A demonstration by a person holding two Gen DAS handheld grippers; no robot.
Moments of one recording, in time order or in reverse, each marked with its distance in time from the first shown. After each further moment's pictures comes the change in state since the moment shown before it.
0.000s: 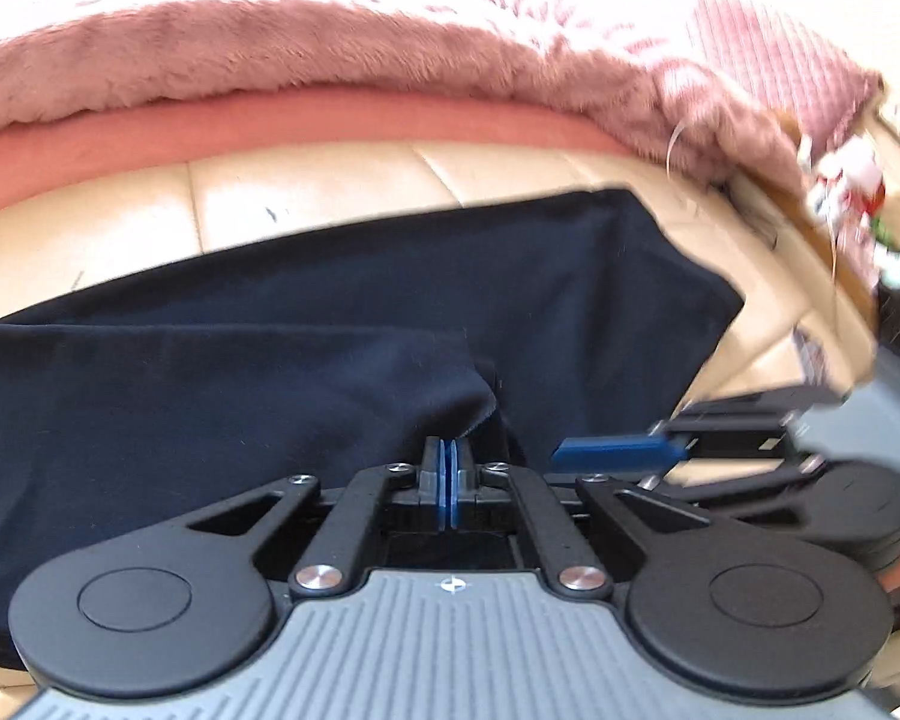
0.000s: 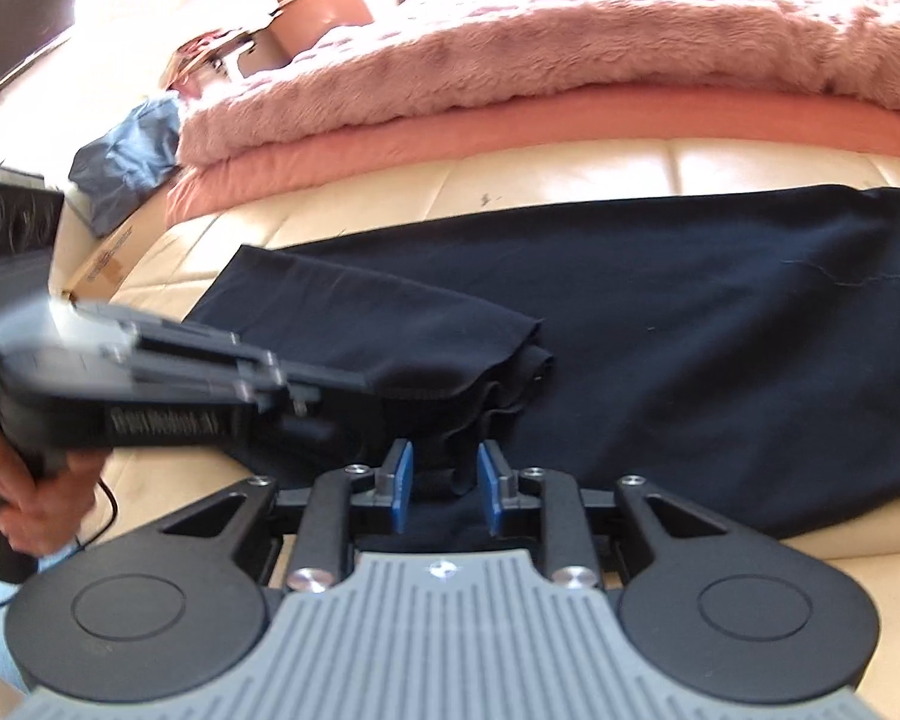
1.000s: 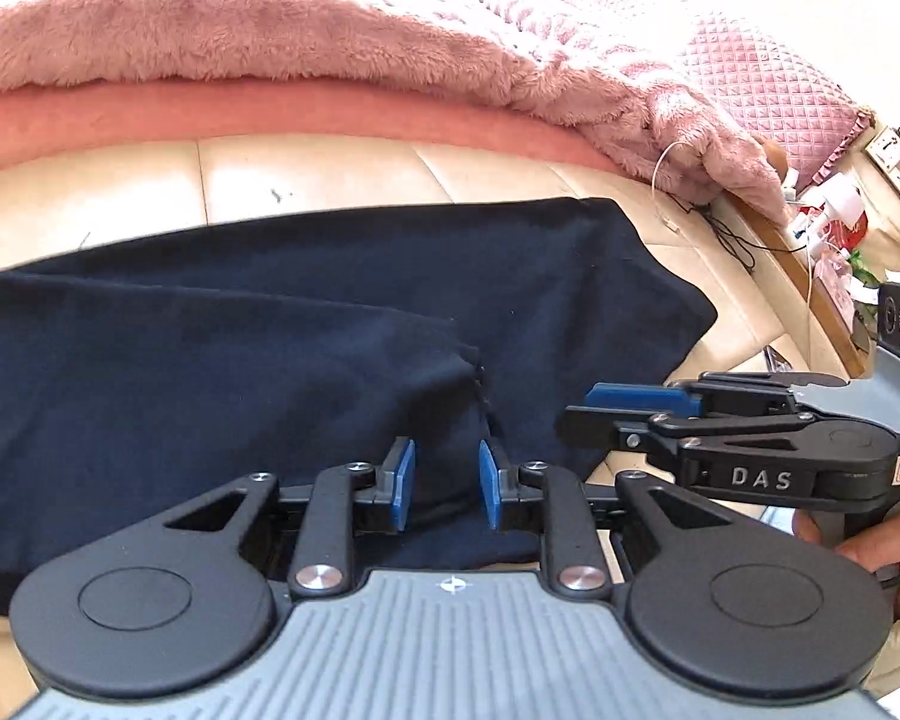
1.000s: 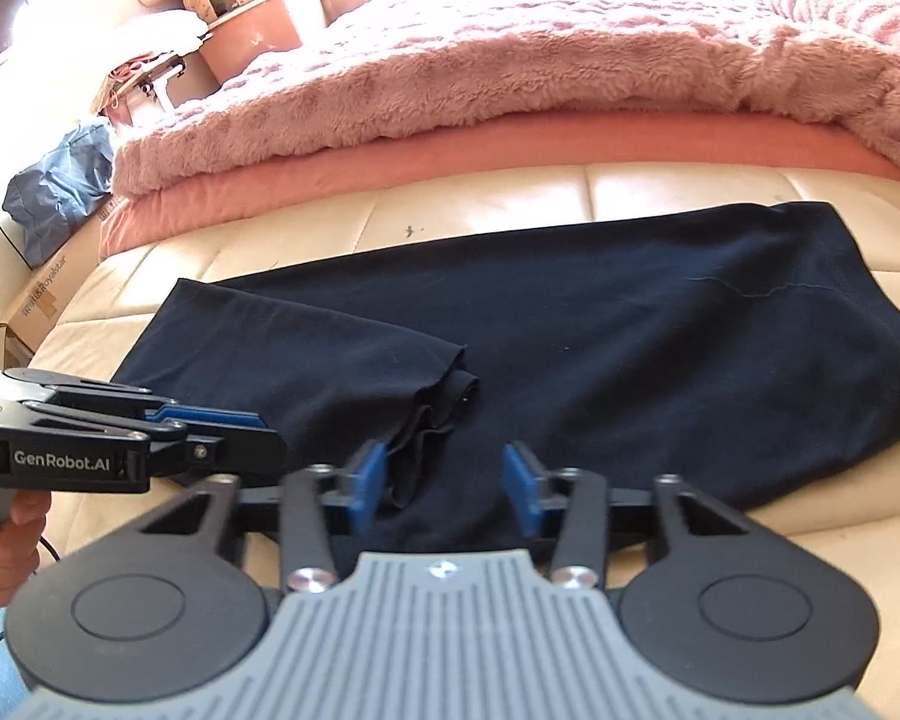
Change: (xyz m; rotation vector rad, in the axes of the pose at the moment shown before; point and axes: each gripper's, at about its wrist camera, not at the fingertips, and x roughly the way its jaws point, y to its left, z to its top) left arm -0.011 0.003 -0.012 -0.053 -0.015 -0.038; right arm -0.023 0.002 0.005 0.062 -0.035 -0.159
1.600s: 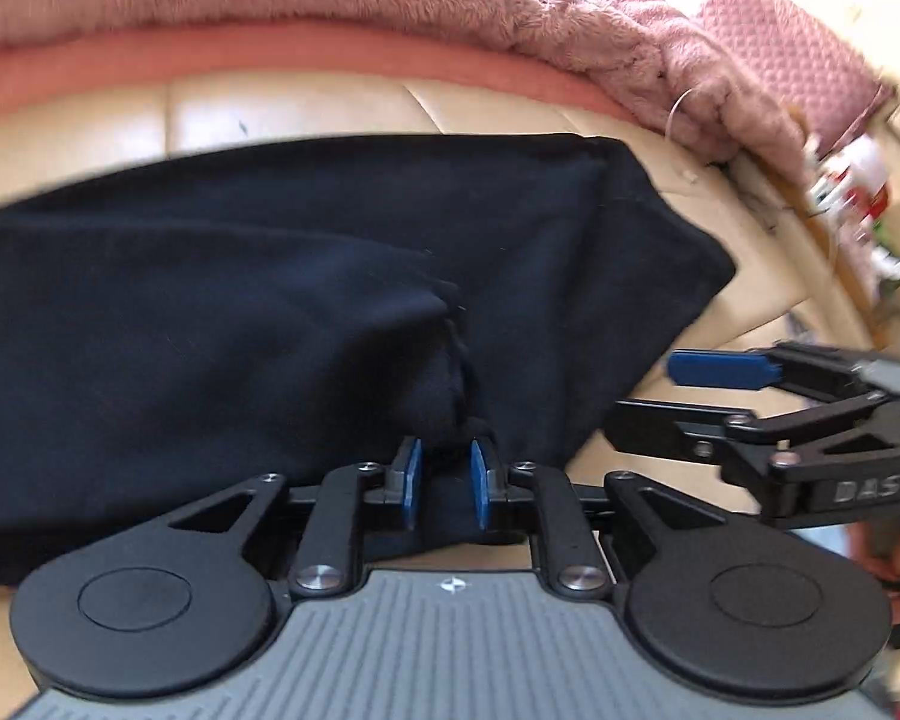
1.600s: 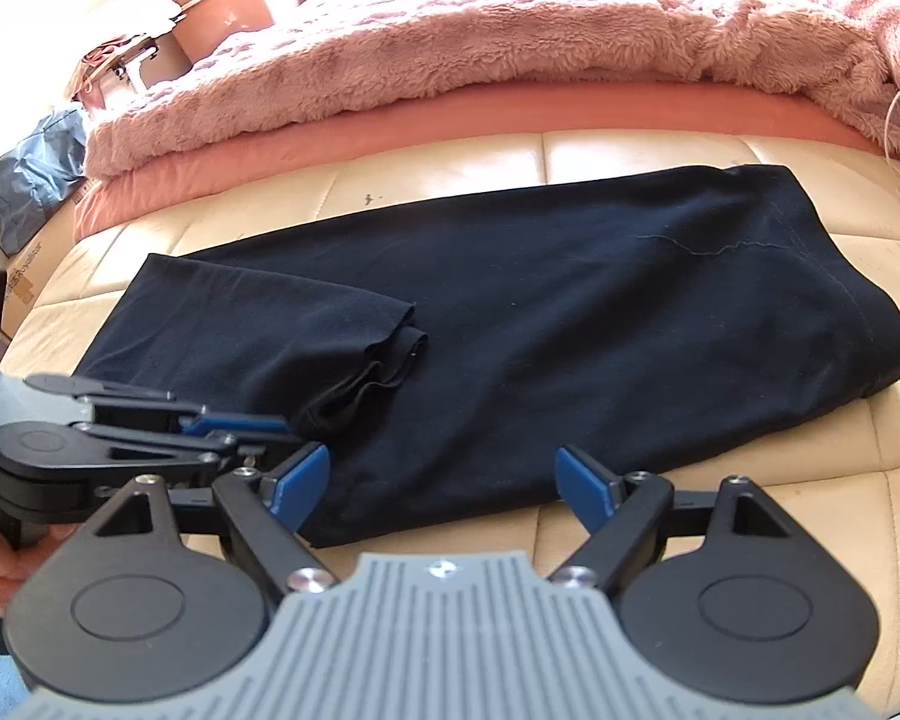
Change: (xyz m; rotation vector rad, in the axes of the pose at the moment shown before) left arm 0.041 -0.015 -0.014 -0.046 0.102 -0.021; right arm -0.017 -0.018 -0.013 0.023 0.037 -0.071
